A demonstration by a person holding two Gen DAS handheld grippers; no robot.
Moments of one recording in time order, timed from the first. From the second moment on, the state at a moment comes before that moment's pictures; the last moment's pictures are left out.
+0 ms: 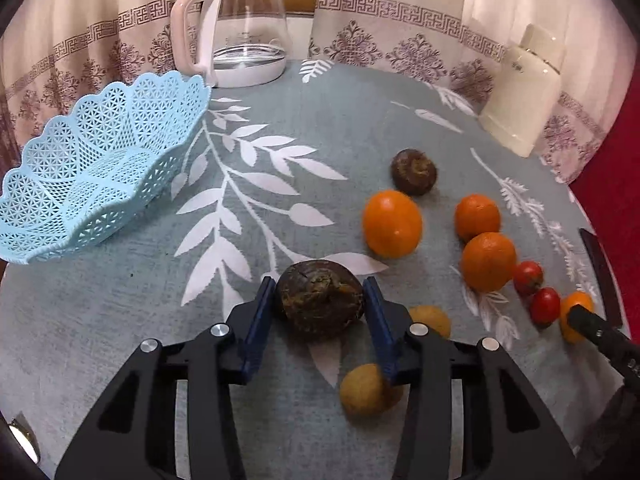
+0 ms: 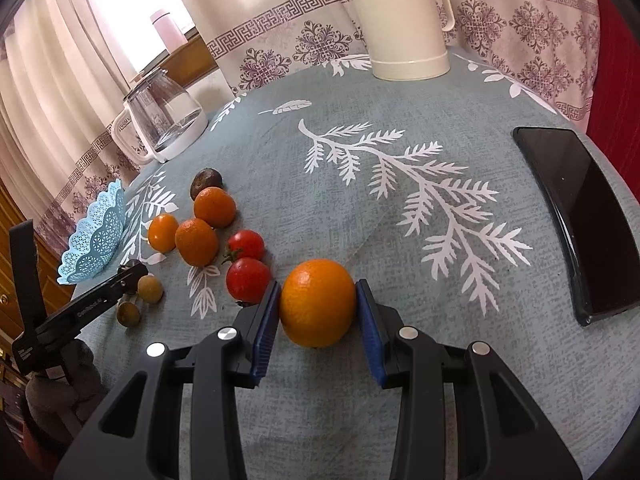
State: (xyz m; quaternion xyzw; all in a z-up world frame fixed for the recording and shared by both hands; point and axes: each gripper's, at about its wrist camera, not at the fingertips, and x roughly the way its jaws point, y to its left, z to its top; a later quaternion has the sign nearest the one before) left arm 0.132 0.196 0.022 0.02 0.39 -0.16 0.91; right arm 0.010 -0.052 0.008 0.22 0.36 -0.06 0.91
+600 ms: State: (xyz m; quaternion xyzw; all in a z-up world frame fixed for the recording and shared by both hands) left arm 0.140 0.281 0.091 -0.02 0.28 -0.04 0.96; right arm 0.011 -0.047 0.010 0.20 0.36 -0.07 0.91
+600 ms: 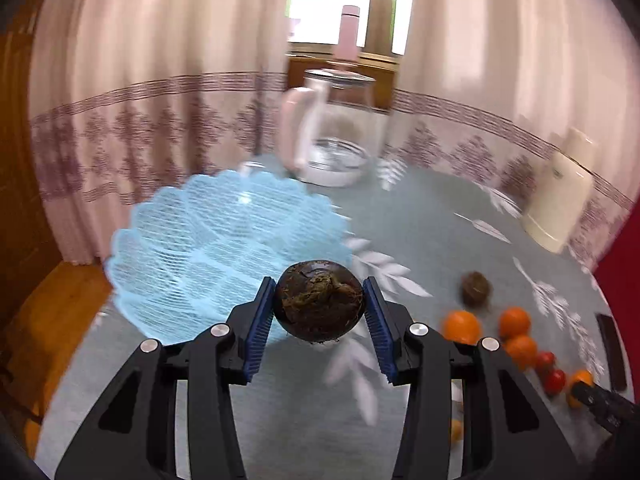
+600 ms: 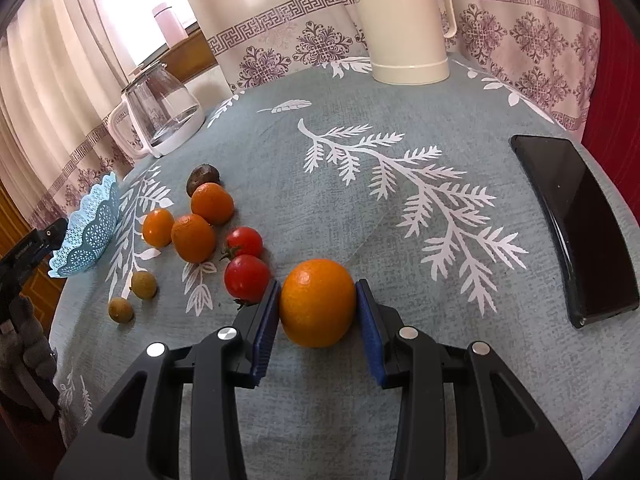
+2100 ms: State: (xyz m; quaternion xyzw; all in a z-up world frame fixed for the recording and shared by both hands) left arm 0.127 0.416 0.129 -0.12 0.24 0.14 0.95; right arm 0.166 0.220 0.095 0.06 0.36 0.18 0.91
